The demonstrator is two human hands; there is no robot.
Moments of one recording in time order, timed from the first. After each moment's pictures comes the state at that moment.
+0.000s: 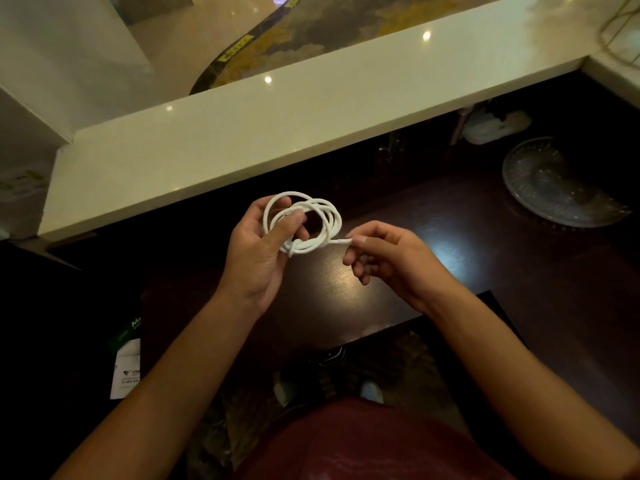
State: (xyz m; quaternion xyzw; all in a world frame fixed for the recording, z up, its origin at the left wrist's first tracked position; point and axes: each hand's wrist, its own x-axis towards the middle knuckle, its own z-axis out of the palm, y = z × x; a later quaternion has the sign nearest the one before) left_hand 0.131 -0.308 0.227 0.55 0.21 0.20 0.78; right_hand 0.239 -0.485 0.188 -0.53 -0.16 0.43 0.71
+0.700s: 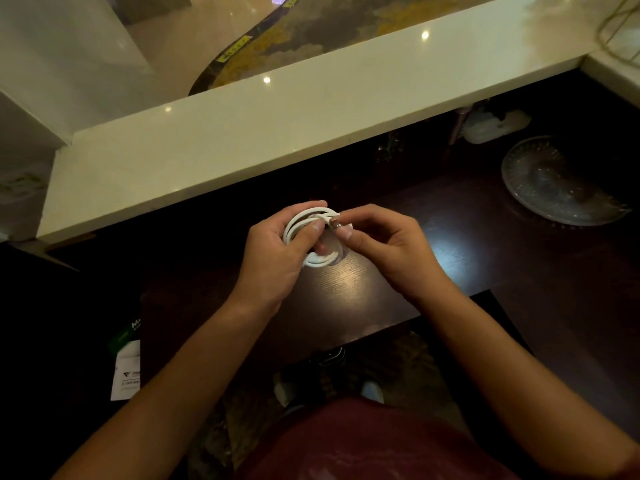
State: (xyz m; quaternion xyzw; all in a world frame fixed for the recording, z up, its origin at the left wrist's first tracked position) left_hand 0.129 -0.324 0.231 0.75 0.20 0.17 0.61; right_hand 0.235 -0.477 0.203 -0.62 -0.32 0.22 0.68
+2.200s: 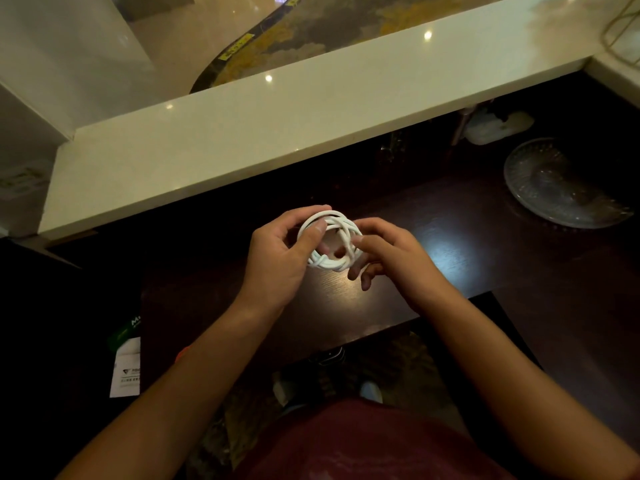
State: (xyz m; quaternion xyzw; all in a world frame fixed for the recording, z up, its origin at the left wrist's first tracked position) left_hand 0.129 -0.327 0.225 0.75 0.20 0.19 0.60; right_hand 0.231 -0.481 0.195 -0.63 -0.20 0.35 0.67
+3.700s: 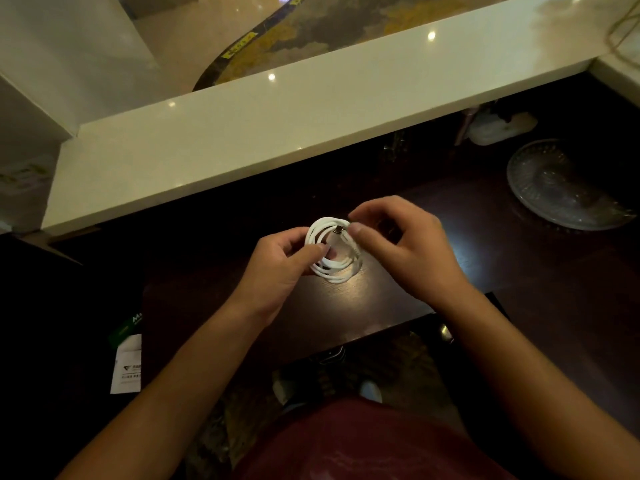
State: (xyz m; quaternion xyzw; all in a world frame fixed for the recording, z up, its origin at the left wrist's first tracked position) left_hand 0.117 -0.322 0.222 0.70 0.23 0.08 0.67; right_hand 0.233 -0.485 0.216 -0.78 -0.34 0.06 0.51
